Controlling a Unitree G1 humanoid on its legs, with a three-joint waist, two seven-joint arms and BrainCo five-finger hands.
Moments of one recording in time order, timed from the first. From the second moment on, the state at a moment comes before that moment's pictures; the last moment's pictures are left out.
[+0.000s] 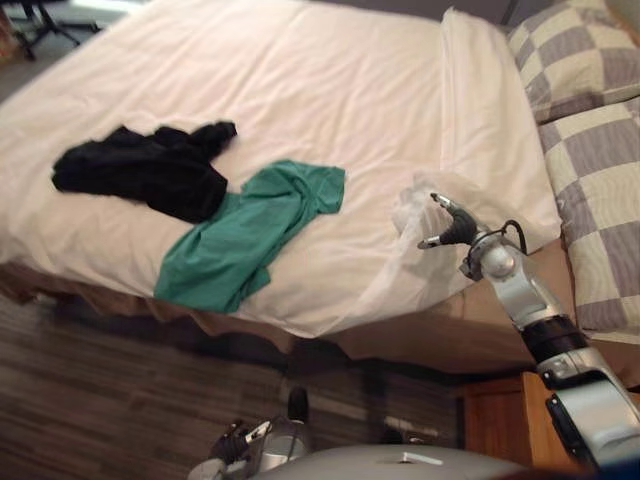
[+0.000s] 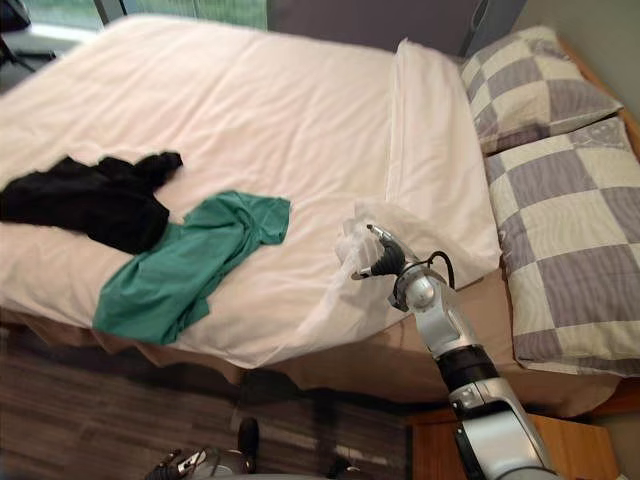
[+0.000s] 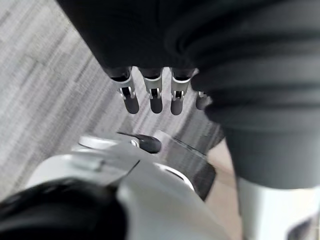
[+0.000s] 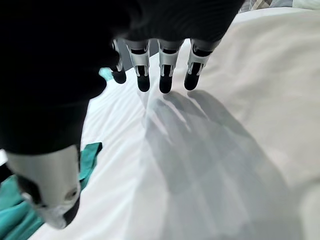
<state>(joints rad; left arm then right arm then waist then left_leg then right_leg) 0.17 0.18 0.16 0.90 -0.19 0.04 -0.09 -0.57 -0.44 0.24 0.48 -0.45 0.12 0.06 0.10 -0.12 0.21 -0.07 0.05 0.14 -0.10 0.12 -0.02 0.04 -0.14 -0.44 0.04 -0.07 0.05</state>
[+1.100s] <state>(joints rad) -0.18 0.23 0.20 0.81 -0.18 0.10 -0.02 -1.11 -0.60 0.25 0.59 -0.48 0.36 -0.08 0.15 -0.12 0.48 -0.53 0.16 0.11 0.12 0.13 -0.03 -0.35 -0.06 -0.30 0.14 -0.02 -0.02</state>
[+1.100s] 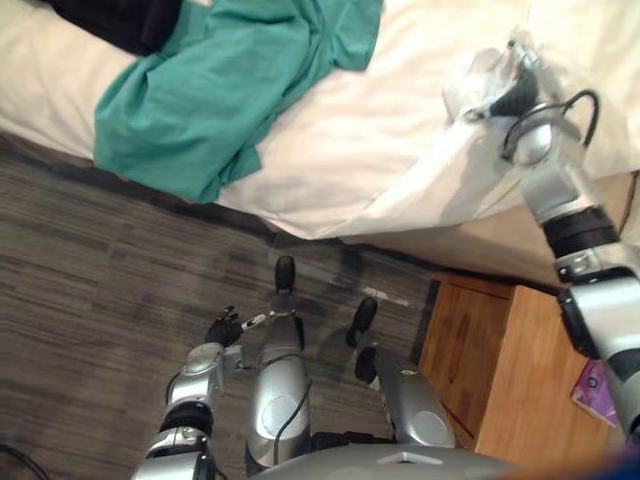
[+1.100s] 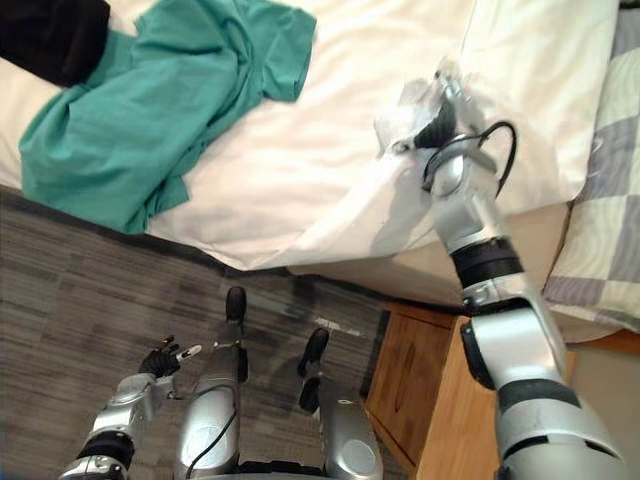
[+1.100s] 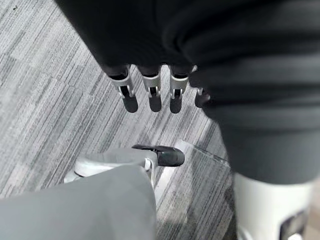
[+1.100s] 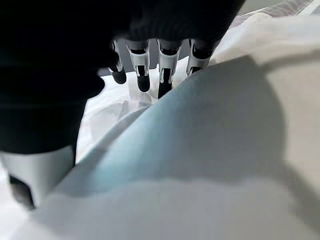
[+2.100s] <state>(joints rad) -0.04 0.14 0.04 0.74 -0.24 0.19 0.01 -0.29 -0.32 -0.05 0.25 -0.08 0.08 -0.25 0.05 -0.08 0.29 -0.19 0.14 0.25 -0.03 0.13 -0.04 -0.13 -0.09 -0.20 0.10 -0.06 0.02</state>
